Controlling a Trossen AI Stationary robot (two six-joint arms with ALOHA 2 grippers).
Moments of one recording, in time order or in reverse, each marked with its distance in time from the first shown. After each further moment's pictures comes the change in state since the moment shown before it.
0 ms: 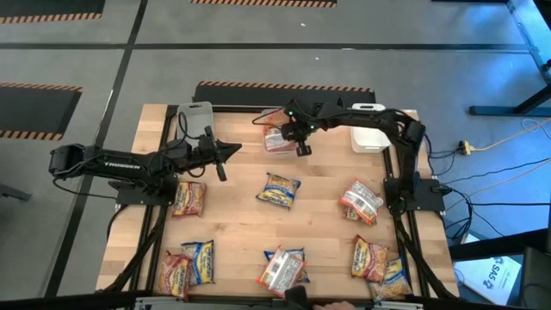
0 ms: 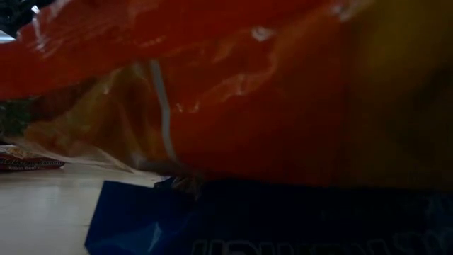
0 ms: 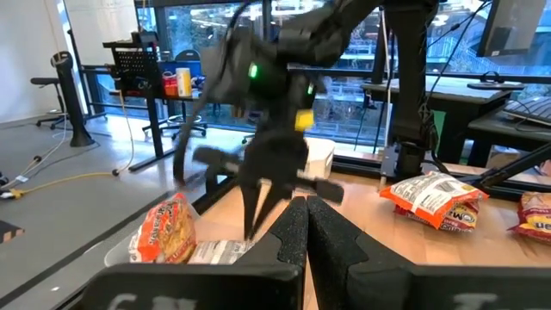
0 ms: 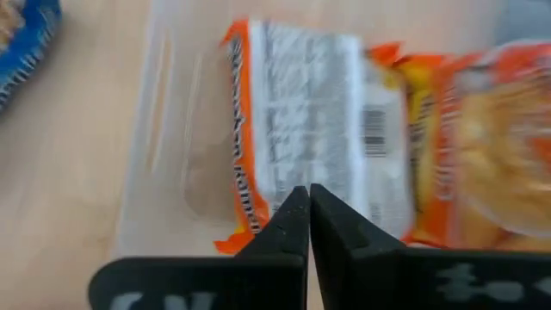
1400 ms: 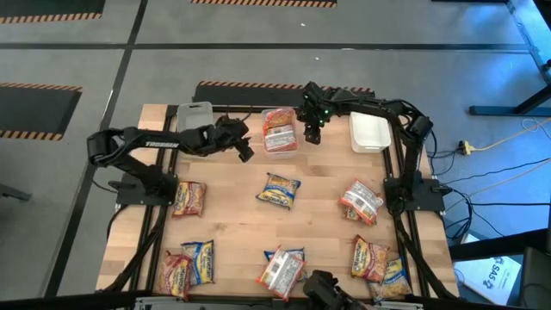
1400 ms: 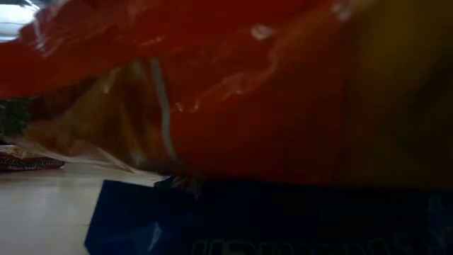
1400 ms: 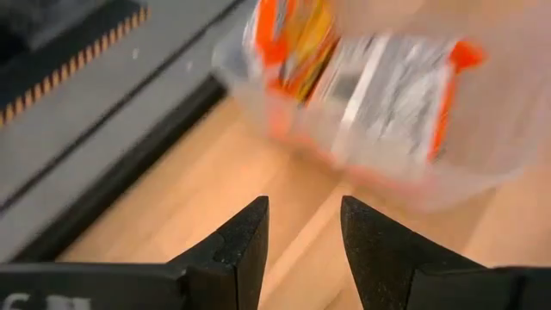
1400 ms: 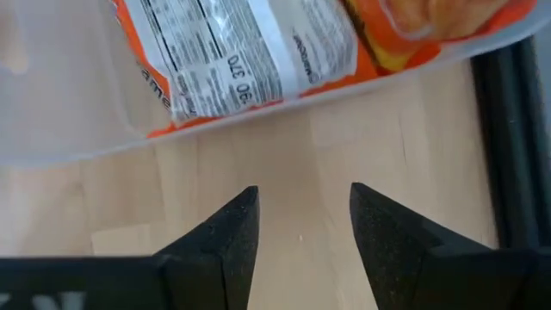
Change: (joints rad) left arm 0.239 0.546 0.437 -0.652 -0.112 -0.087; right arm -0.190 -0.012 -0.040 -0.110 -0.111 0.240
